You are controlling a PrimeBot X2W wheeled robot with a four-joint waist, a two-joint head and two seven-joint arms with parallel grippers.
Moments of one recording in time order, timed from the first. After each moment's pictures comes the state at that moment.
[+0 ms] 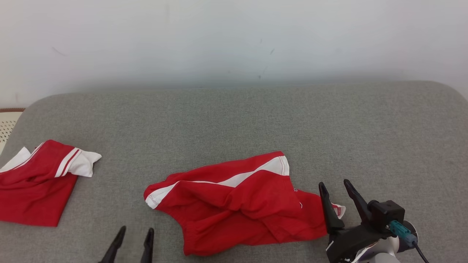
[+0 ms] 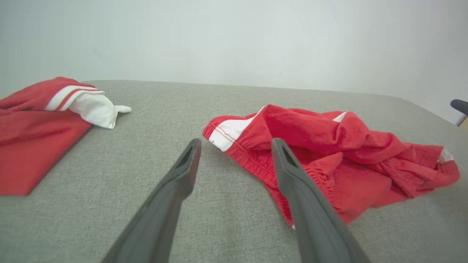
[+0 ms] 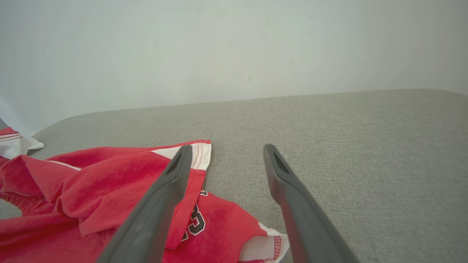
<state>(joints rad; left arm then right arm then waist) -0.01 0.14 -0.15 0.08 -0.21 -0.03 -0.26 -0.24 -0.14 0.30 0.39 0.23 0.13 -0.26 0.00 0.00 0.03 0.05</state>
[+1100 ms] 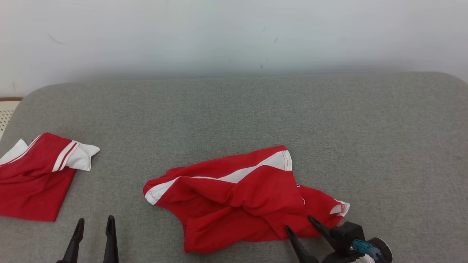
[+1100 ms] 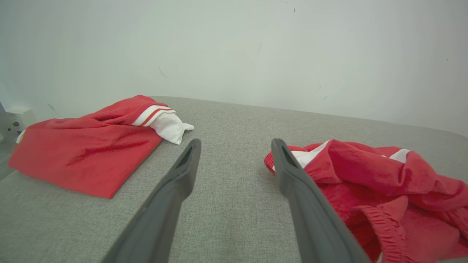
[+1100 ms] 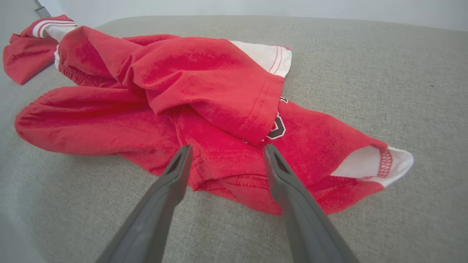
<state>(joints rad) 0.01 0.06 0.10 0.00 -0.14 -0.06 -0.26 -0.14 -0.24 0.57 0.26 0.28 0.13 -0.06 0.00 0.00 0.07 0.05</state>
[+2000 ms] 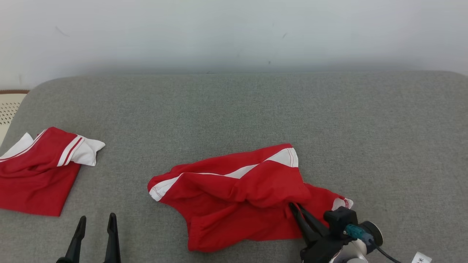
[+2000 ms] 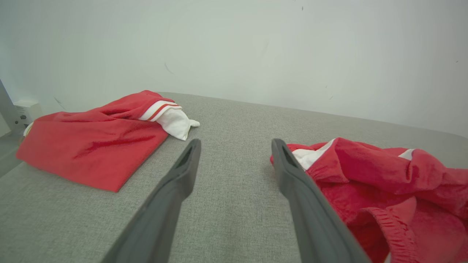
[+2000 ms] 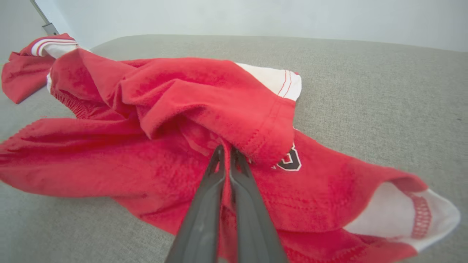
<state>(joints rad) -0.01 0.05 0.10 0.02 -0.15 -0.06 -0.26 -0.30 -0.19 0.61 0.50 0.29 0.13 -0.20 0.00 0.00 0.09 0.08</state>
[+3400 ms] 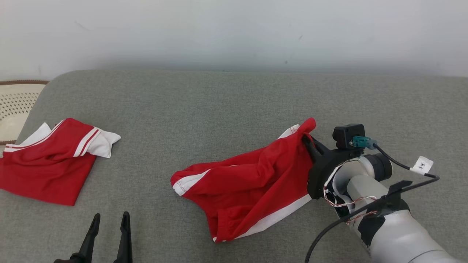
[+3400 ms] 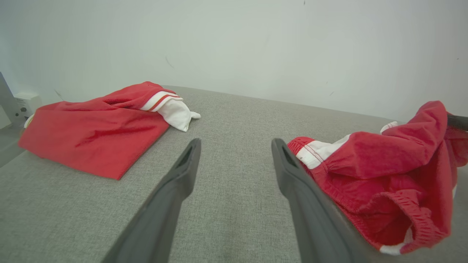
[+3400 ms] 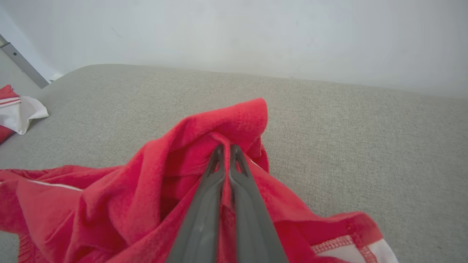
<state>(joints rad) -0.03 0.05 0.05 0.05 -0.15 -0.06 -0.26 -0.82 -0.18 0.78 0.99 0.62 0.13 -0.16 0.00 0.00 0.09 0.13</state>
